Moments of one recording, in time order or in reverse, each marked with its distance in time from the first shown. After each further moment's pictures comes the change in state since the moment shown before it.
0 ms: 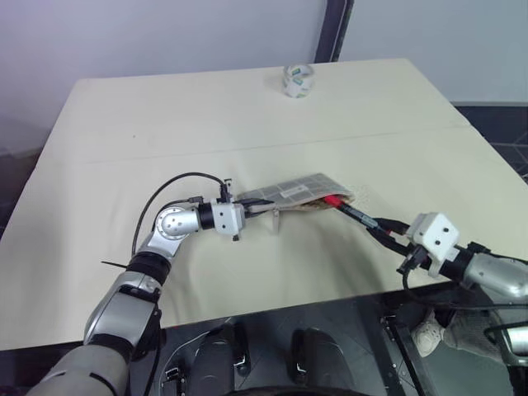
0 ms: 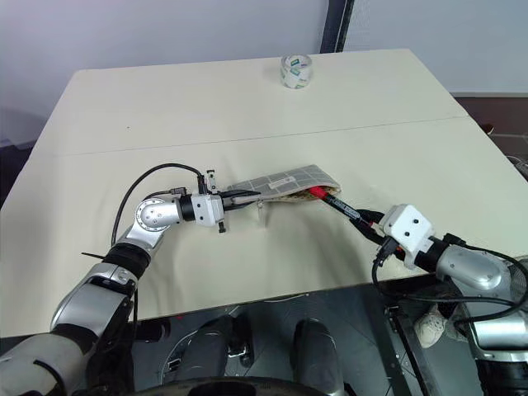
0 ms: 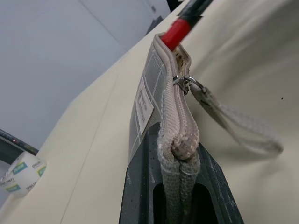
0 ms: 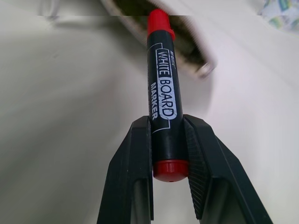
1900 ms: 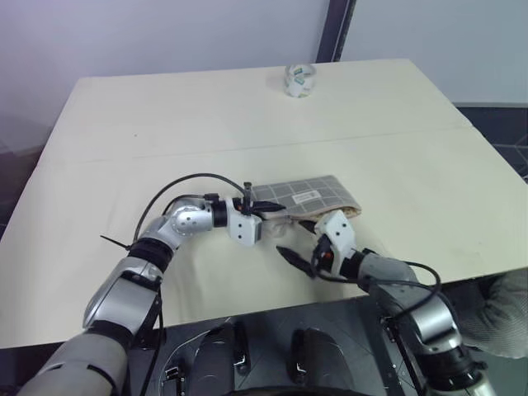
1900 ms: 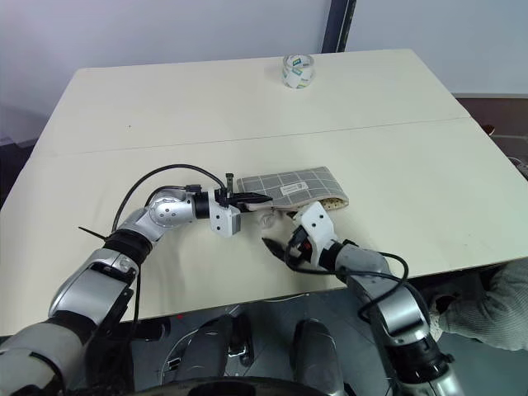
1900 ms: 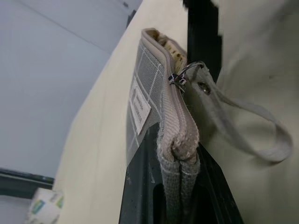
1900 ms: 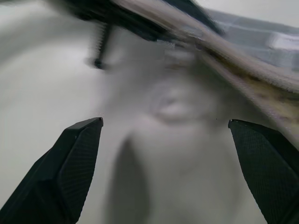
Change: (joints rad) left arm -0.102 0.033 -0.096 0.025 0.344 -0.104 0.271; right arm -0.196 0.349 0.413 -0.064 0.061 0.449 -0.315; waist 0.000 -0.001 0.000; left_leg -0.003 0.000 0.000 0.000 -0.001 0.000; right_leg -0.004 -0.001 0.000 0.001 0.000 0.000
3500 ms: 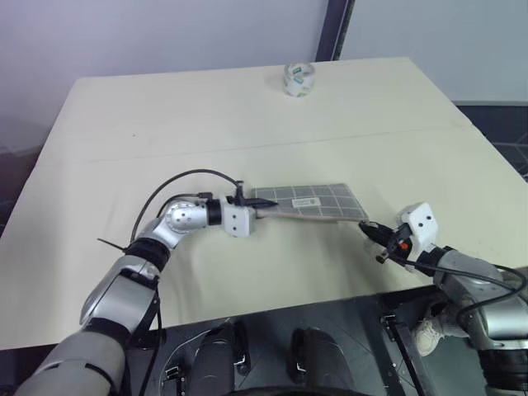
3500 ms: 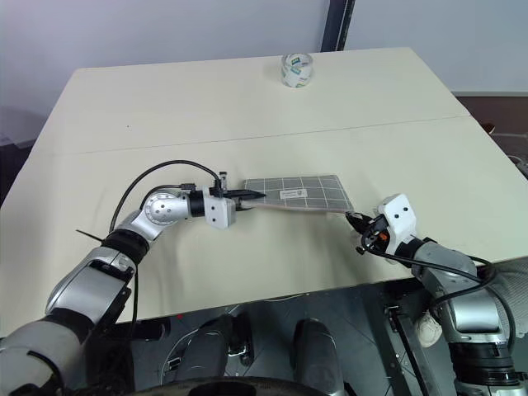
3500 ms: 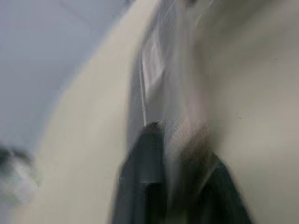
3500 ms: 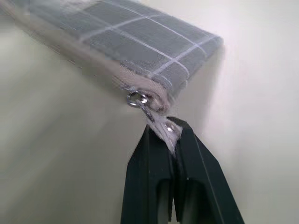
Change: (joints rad) left arm 0.045 0.019 0.008 0.065 -0.322 0.209 -0.259; right arm 0.150 -0.262 -0.372 0.124 0.138 -0.096 0.215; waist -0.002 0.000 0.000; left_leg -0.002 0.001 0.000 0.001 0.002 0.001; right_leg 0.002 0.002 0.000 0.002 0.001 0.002
